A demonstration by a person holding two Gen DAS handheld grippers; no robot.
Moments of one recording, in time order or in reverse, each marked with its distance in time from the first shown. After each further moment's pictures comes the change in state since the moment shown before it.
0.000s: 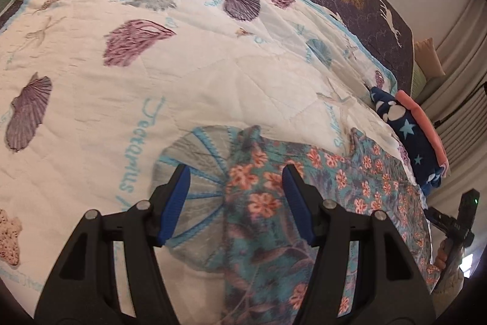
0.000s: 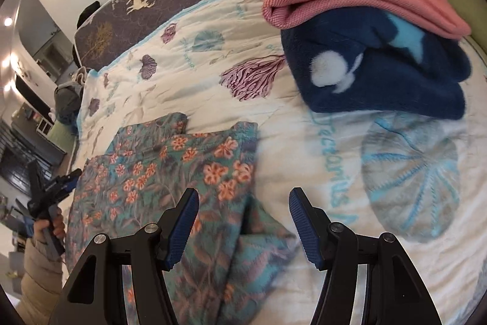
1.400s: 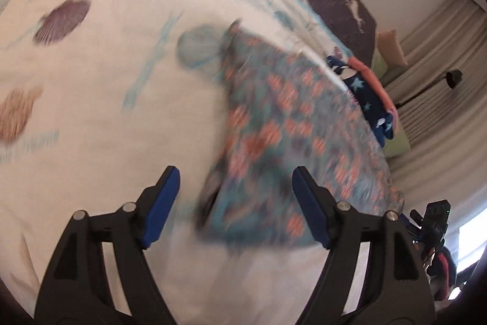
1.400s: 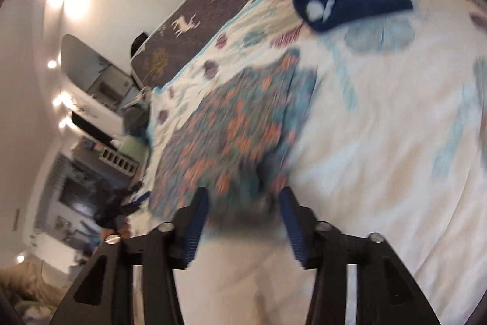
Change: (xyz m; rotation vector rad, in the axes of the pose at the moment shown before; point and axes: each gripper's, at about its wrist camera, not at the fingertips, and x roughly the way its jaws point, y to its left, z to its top) left arm -0.102 0.036 -0.132 -0.076 0.085 -0.177; right arm -0.108 -0.006 -0.165 0.126 -0.050 0.357
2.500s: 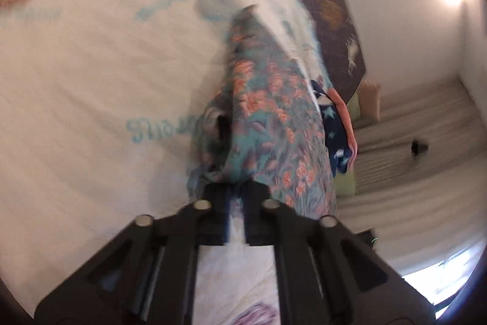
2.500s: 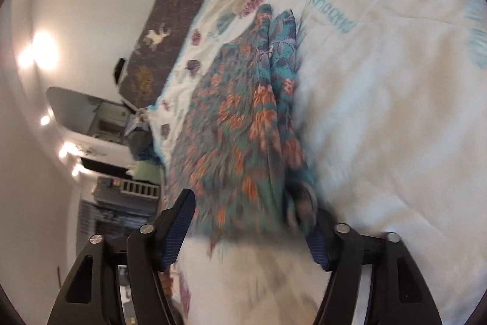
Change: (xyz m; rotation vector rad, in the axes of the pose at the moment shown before) left arm 0.007 0.012 -0.037 -0.390 -0.003 -0.204; right arm 0.061 -0.014 0.008 0.327 0.018 0.030
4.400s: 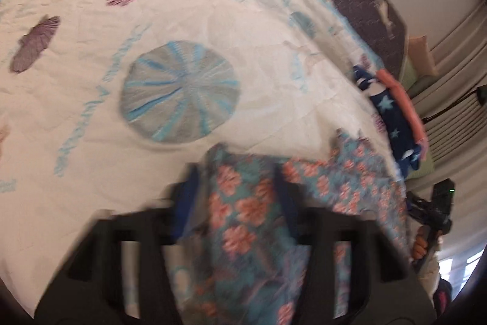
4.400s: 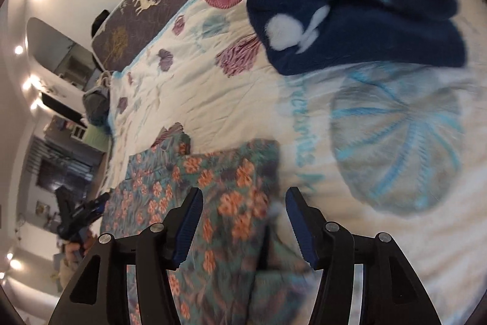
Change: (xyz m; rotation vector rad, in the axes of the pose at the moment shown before) left arm 0.085 -0.094 0.069 0.365 -0.035 0.299; right arm 0.025 0.005 0.154 -0.342 0.122 -0.173
